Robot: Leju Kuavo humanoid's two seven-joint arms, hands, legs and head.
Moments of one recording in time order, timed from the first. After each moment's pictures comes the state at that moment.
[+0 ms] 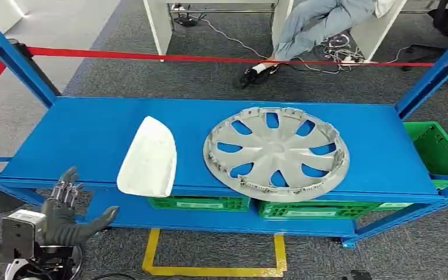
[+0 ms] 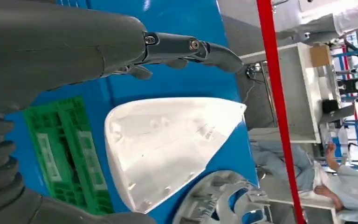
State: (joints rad) left arm 0.18 0.15 -0.45 -1.86 -0.10 0.37 -0.24; right arm 0.09 -0.49 1.31 -1.11 -1.57 -0.68 -0.46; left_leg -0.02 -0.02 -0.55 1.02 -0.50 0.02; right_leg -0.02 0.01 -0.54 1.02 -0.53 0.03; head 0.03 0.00
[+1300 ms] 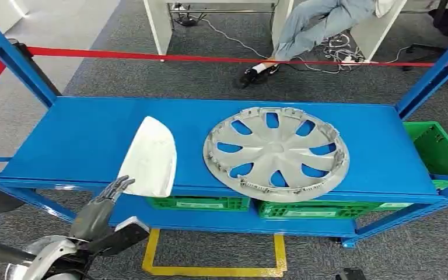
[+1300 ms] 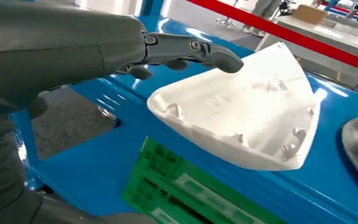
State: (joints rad) left arm 0.06 0.22 -0.58 -1.70 -0.82 0.20 0.03; right arm 0.02 -0.48 1.41 -1.05 -1.56 -0.63 -0.45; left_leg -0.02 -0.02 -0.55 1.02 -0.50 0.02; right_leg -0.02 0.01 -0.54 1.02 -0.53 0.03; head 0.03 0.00
